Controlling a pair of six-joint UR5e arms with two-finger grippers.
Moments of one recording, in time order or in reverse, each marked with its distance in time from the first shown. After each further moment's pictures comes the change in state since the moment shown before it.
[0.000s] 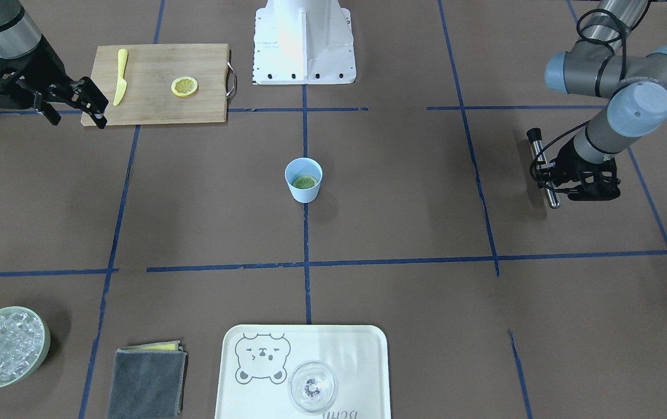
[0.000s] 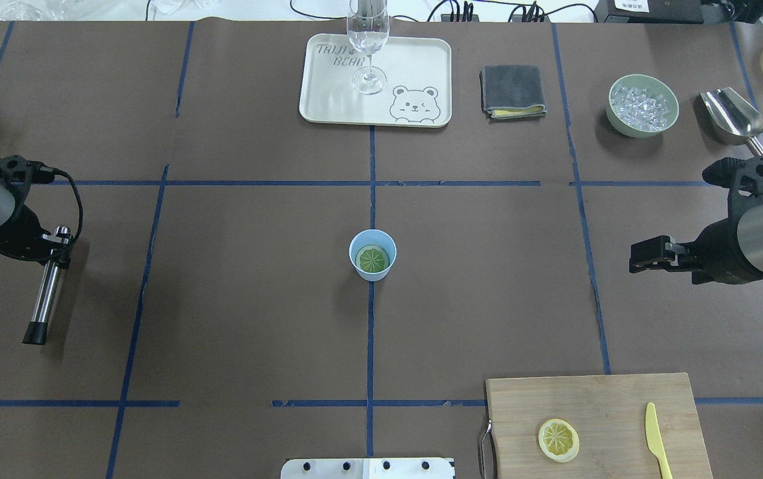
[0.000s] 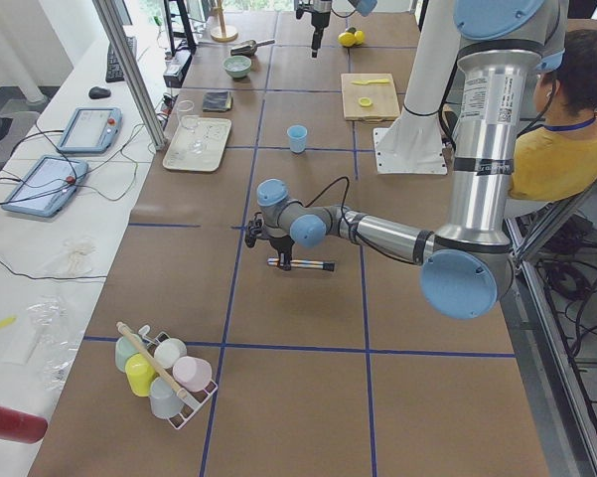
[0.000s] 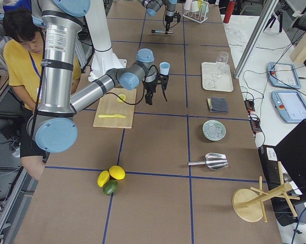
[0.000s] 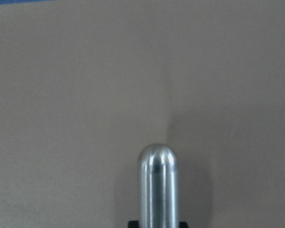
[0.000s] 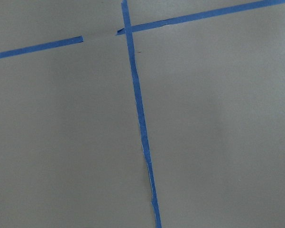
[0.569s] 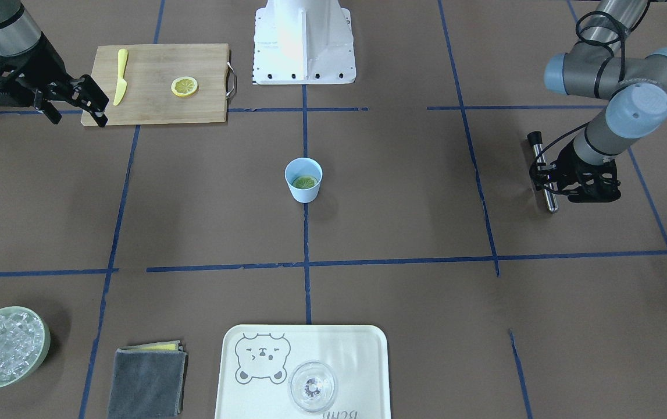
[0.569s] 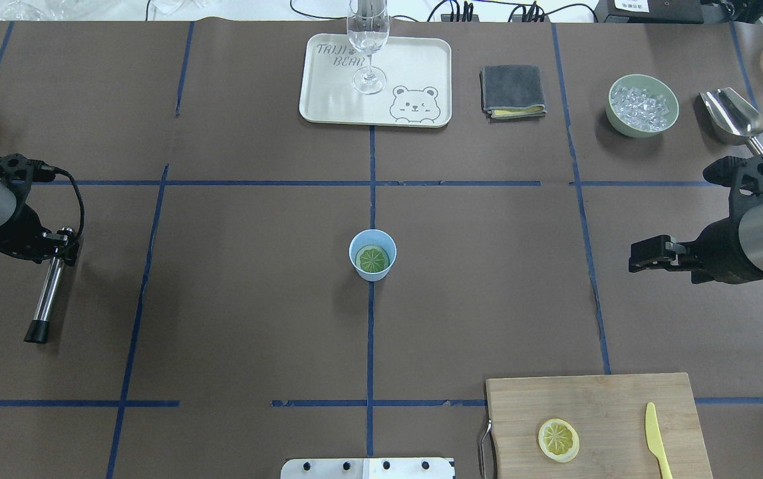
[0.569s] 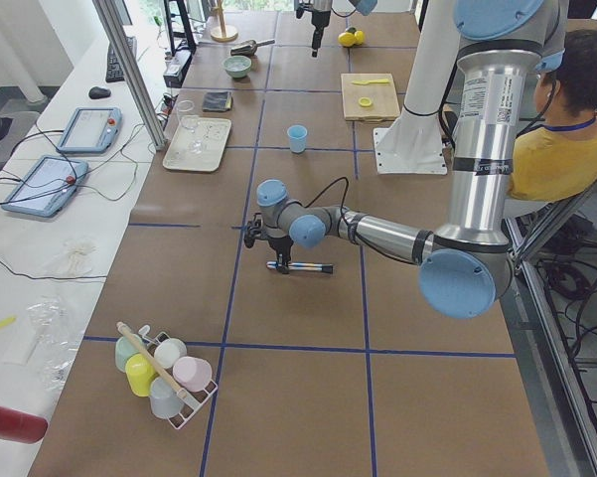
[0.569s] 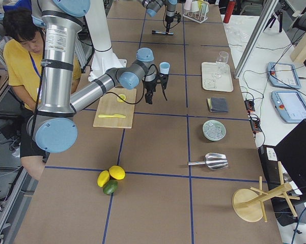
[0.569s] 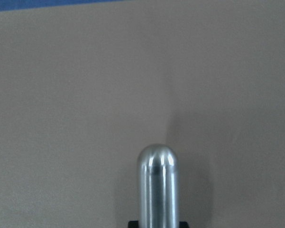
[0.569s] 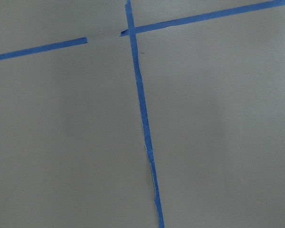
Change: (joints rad) left arm 0.001 -0.003 0.003 -0.003 0.022 0.001; right arm 0.001 -0.001 0.009 0.000 0.003 0.000
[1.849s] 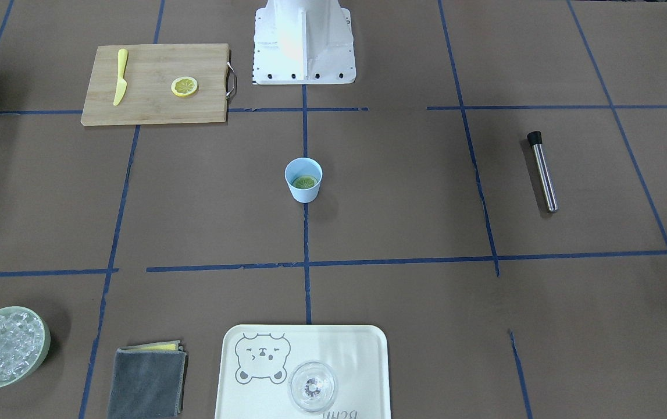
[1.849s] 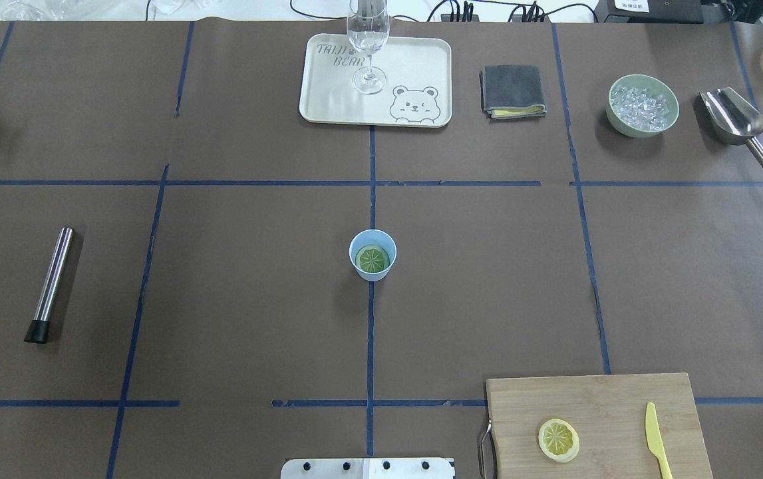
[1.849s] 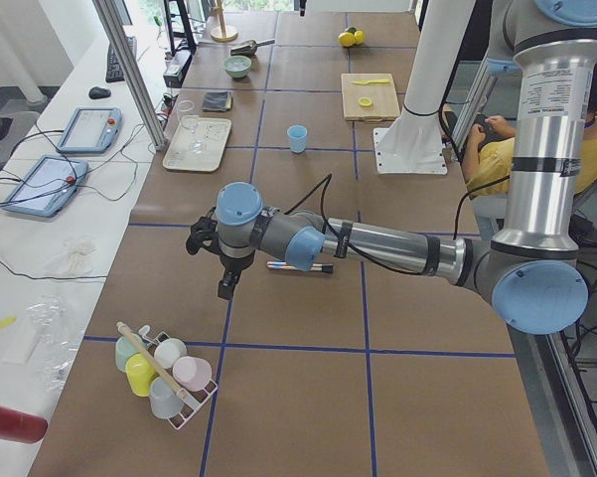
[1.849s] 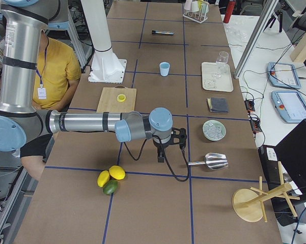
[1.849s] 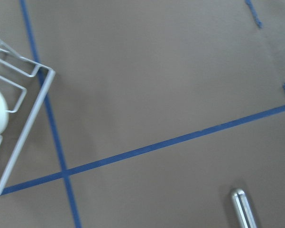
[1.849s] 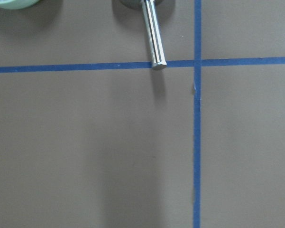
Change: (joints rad) left arm -0.598 0.037 -0.031 0.077 -0.217 0.644; right arm 0.739 -0.060 -0.503 -0.027 0.421 -1.038
